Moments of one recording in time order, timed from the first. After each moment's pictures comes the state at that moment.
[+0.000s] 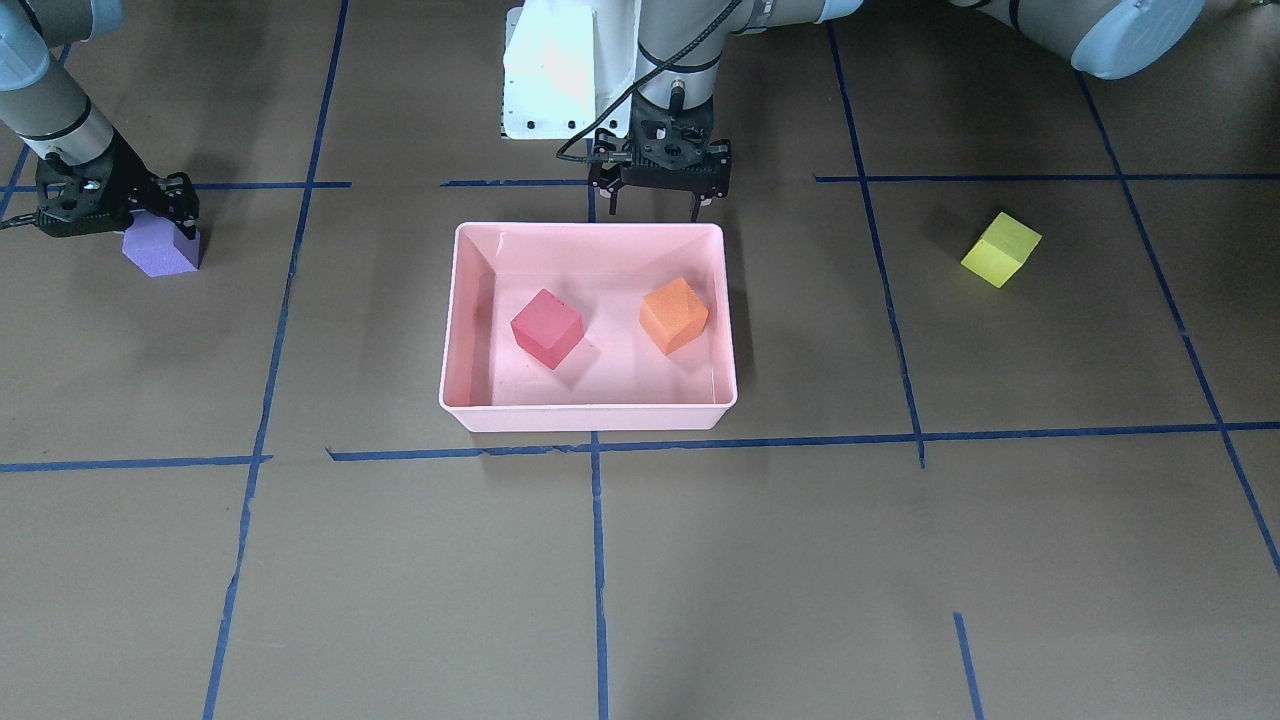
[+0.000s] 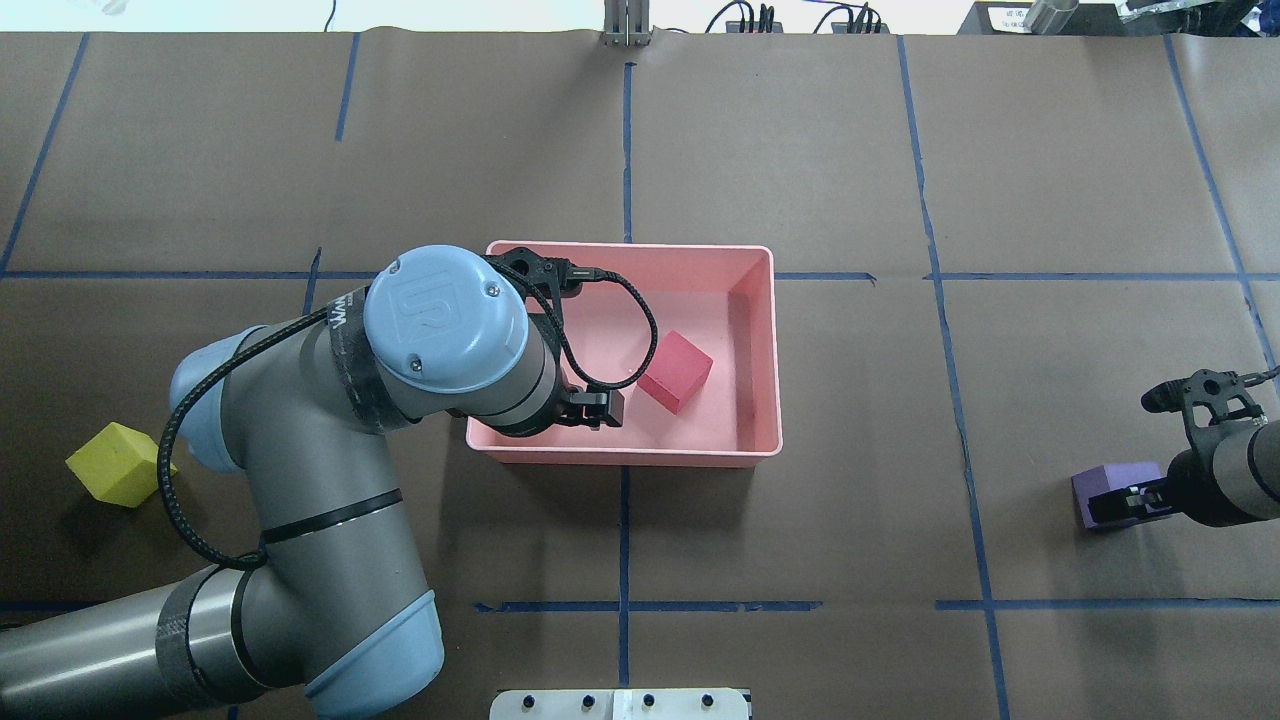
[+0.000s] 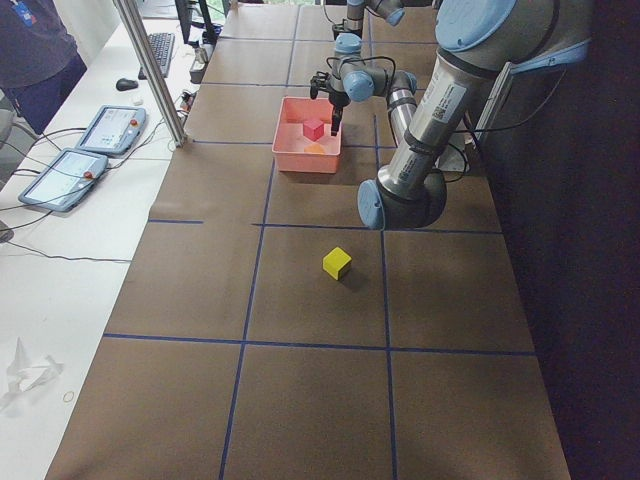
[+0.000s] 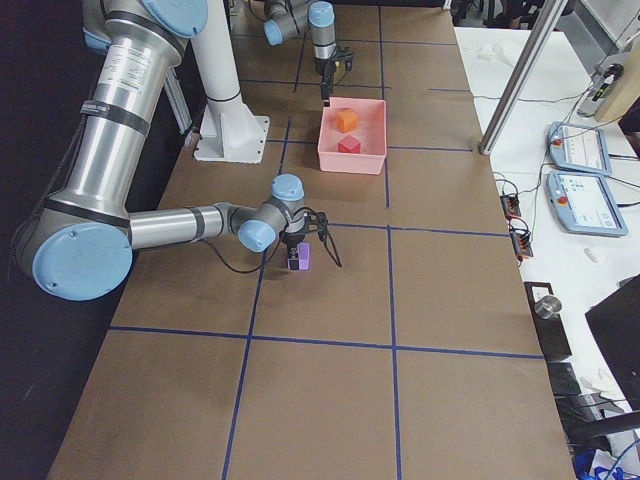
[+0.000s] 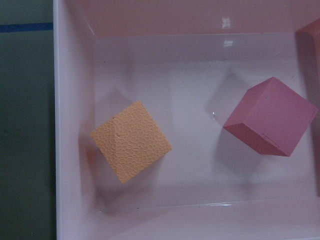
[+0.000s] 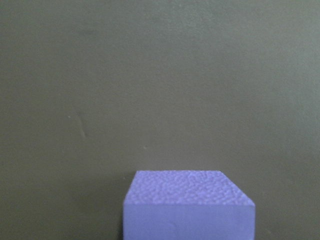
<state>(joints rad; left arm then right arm) -0.45 -2.26 -1.90 -1.40 -1.79 -1.20 0.63 -1.91 1.92 -0.93 1.98 0.94</state>
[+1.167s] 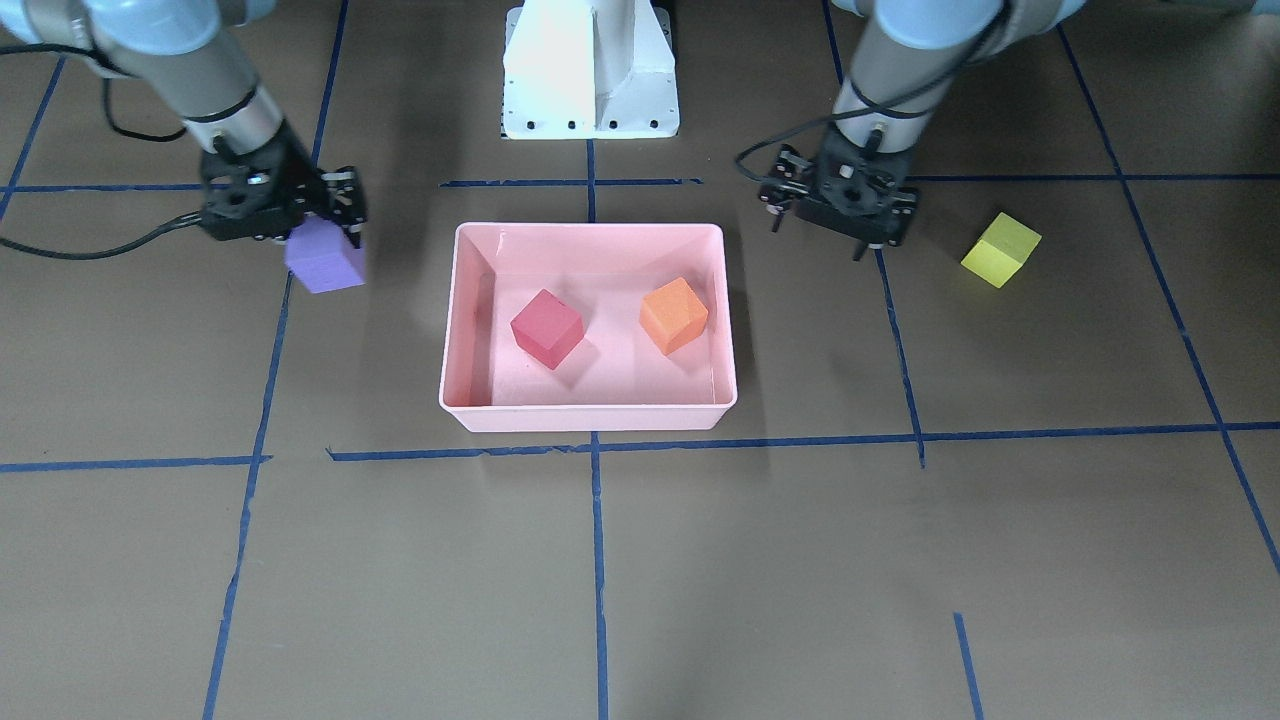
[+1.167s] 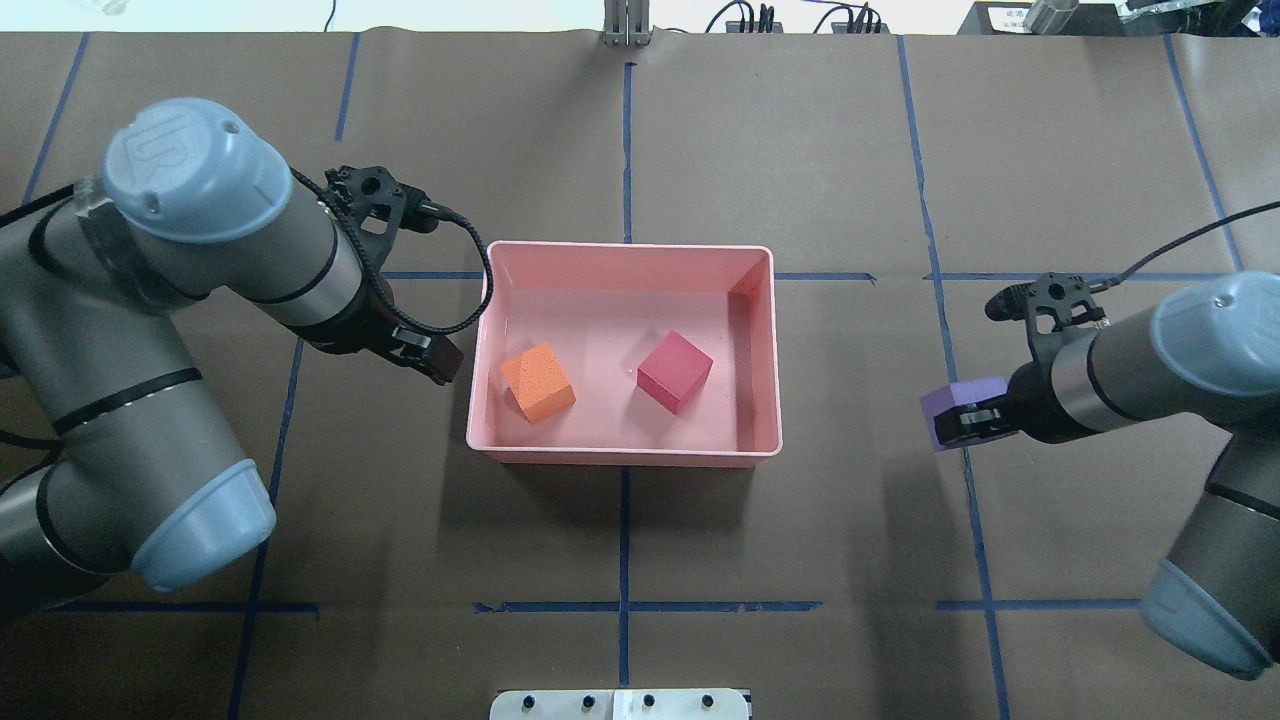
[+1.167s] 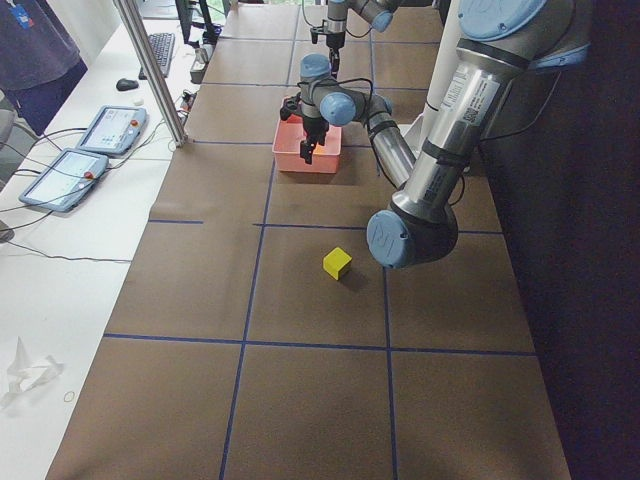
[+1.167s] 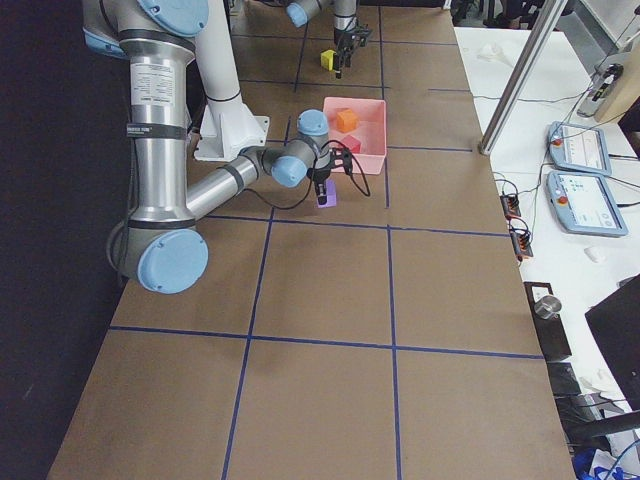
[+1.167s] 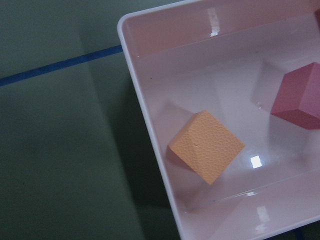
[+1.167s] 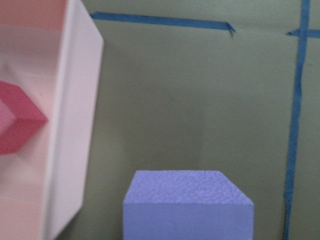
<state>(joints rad) -0.77 -1.97 -2.01 -1.41 -2.07 -0.56 0.65 -1.27 2.07 -1.62 1.99 1.04</state>
